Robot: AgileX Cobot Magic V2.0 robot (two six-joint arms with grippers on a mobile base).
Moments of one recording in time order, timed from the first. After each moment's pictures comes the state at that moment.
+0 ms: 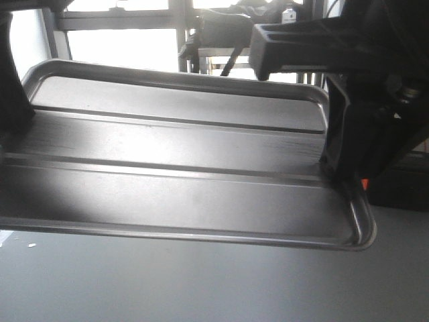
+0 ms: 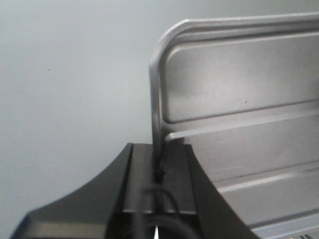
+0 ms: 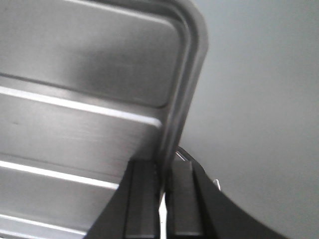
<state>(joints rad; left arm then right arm) -0.83 1.22 -1.01 0.20 1.00 -0.66 0.84 1.30 -0.97 -0.19 0.94 0.77</state>
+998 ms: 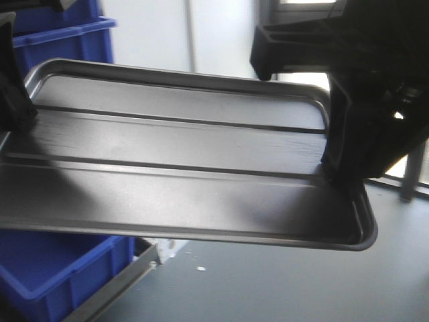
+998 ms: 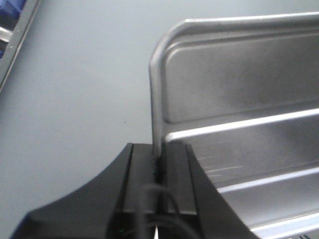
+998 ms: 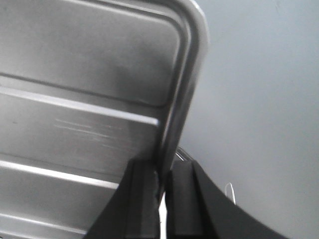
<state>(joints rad) -0.83 1.22 -1.01 0.20 1.00 -0.66 0.84 1.30 -0.97 -0.20 0.94 0.77</state>
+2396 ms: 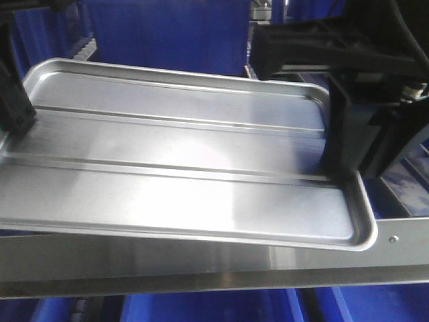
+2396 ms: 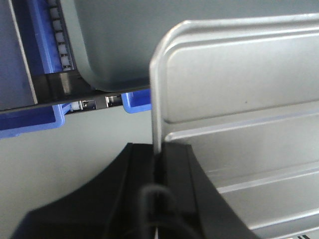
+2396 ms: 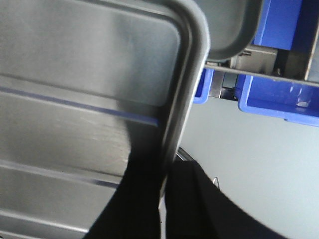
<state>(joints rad) -0.83 1.22 -1.01 0.20 1.00 -0.66 0.84 1.30 -0.97 -0.20 0.94 0.77</state>
